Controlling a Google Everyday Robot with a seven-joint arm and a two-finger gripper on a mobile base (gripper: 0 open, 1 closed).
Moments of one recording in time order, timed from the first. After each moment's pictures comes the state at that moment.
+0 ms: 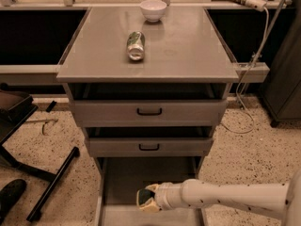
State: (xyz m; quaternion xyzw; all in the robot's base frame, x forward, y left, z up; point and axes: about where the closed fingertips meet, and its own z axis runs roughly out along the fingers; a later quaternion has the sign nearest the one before) arm 0.463 0.007 0.350 -0.53 0.75 0.23 0.32
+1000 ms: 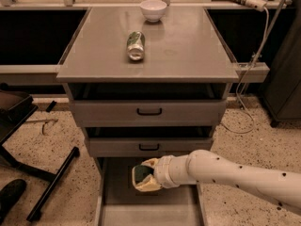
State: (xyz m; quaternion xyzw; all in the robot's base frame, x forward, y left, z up) arm 0.473 0.015 0.546 -0.57 0.71 0.21 0.36
